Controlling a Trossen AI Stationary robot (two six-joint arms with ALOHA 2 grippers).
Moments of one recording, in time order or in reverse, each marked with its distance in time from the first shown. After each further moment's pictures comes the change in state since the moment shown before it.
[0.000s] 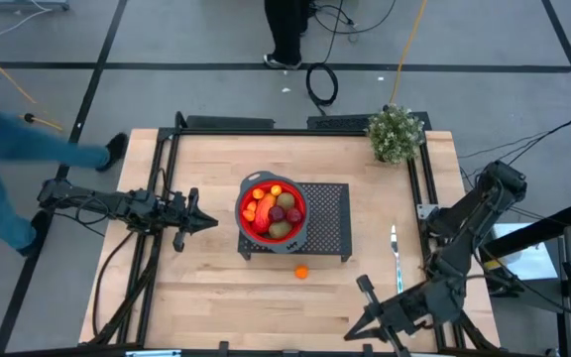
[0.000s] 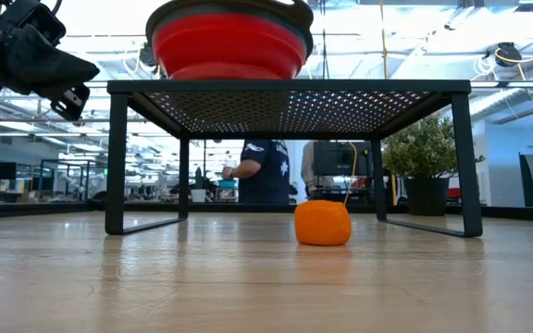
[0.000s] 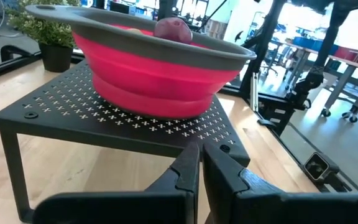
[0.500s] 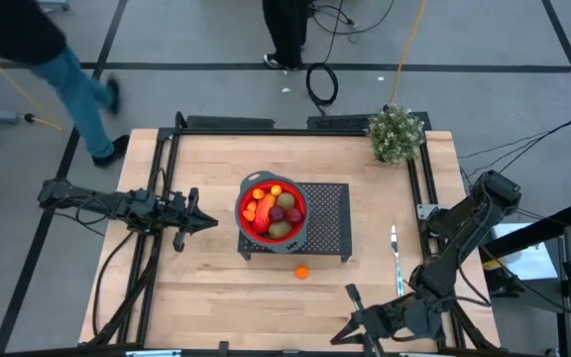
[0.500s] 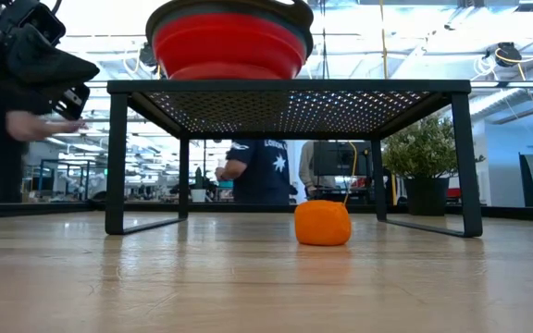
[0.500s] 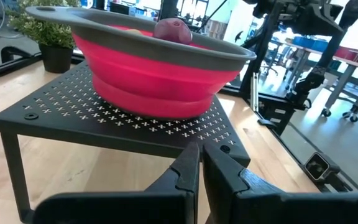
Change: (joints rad) left arm 0.000 0.000 0.000 0.001 0.000 0.004; right arm 0.000 0.129 0.000 -0.006 0.028 0.243
